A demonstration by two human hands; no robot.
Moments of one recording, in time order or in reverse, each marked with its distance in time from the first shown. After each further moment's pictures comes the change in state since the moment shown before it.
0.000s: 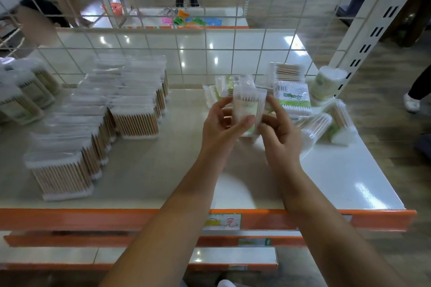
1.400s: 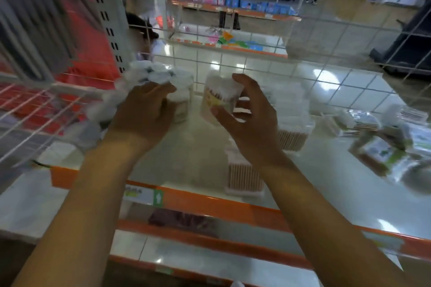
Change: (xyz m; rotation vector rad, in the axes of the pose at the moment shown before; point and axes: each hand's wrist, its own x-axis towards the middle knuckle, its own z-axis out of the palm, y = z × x) left_hand -0.045 0.214 -0.371 1.408 0.158 0.294; right_hand -0.052 -0.136 0.329 -0.199 -0.271 -0.180
